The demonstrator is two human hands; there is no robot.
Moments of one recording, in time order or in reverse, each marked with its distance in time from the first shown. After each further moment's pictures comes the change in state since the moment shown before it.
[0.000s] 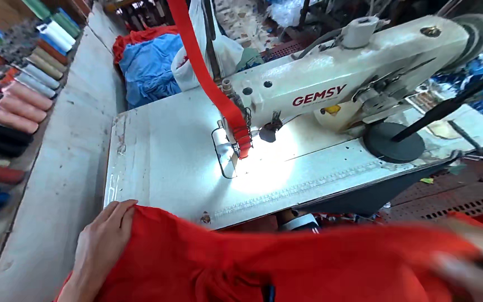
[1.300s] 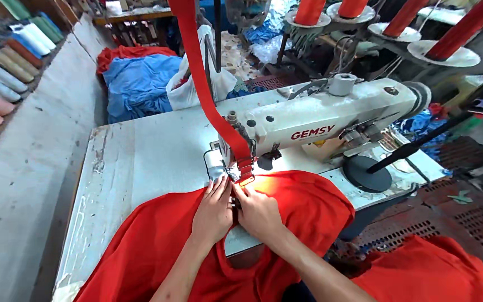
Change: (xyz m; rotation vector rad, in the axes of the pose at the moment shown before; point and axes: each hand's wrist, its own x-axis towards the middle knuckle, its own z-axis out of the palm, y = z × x) left_hand 0.110 0.178 0.131 -0.421 -0.065 0.213; right_hand 0.124 0.159 0.149 -1.213 -0.100 0.398
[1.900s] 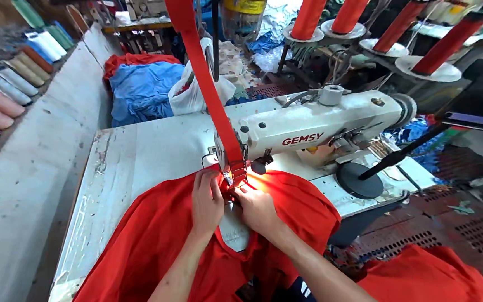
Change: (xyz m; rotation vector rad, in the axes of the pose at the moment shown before) left_hand 0.031 0.011 -0.007 -0.316 0.476 -0.215; right_hand 0.015 0.027 0.001 0.126 0.074 -0.137
